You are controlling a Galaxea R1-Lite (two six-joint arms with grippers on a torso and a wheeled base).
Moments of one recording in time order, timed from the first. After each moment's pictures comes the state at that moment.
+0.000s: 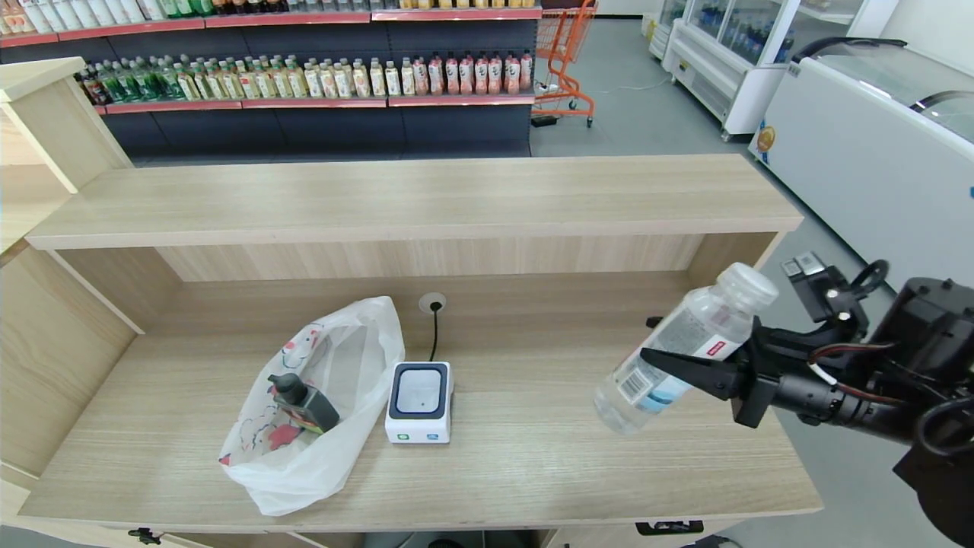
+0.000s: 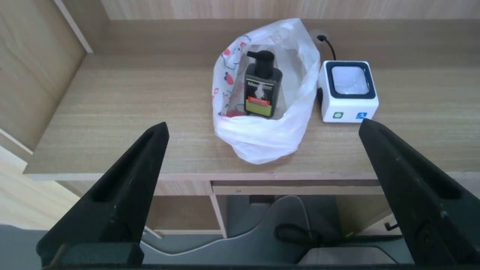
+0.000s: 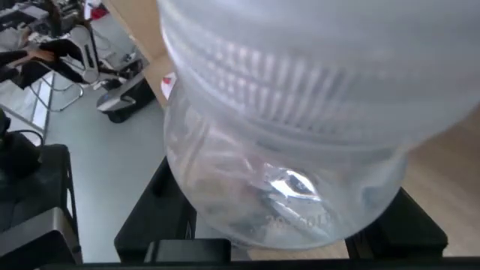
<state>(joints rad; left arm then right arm) 0.00 0.00 0.00 0.00 0.00 0.00 0.24 1.72 -0.40 -1.41 0.89 0.06</state>
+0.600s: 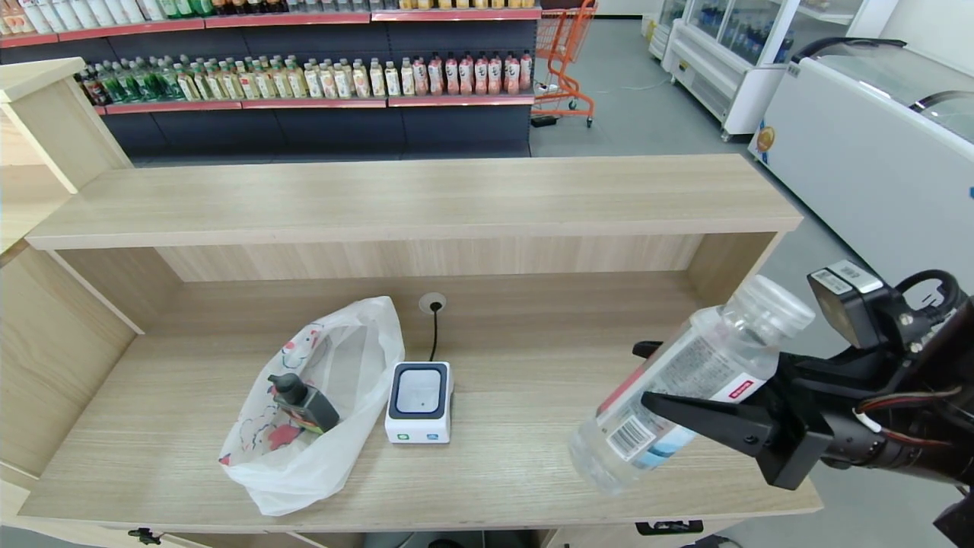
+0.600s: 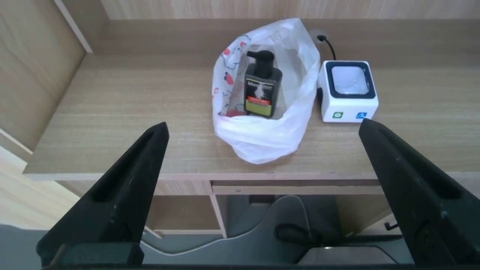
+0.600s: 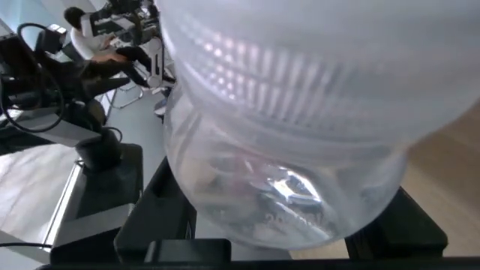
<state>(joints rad) 0.00 0.00 0.00 0.00 0.00 0.00 0.41 1.61 -0.32 -1.48 0.92 0.17</state>
